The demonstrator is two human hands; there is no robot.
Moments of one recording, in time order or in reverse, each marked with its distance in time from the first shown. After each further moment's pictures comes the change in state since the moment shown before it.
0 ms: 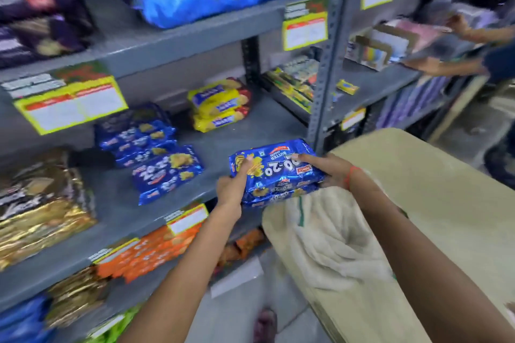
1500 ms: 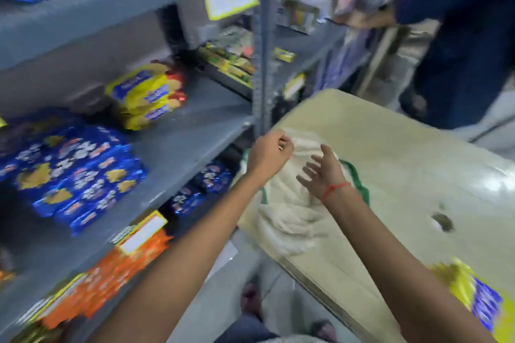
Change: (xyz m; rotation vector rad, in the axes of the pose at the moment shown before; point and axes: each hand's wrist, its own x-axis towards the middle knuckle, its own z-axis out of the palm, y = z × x) left_hand -0.019 -0.024 0.136 0.884 -0.560 0.743; right_hand -0.050 0.081 -0.020 0.986 0.495 0.124
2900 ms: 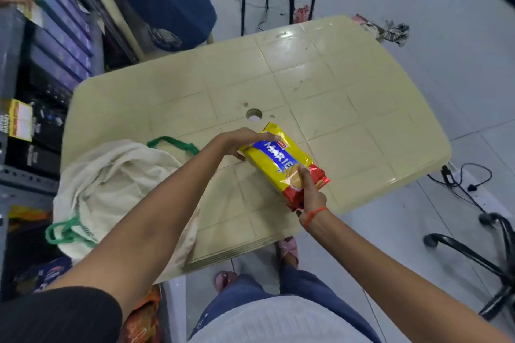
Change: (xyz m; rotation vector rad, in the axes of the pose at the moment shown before) left_hand -0.052 0.141 0.278 0.308 -1.382 -0.003; right_hand -0.105 0.111 -0.262 0.764 0.896 -0.058
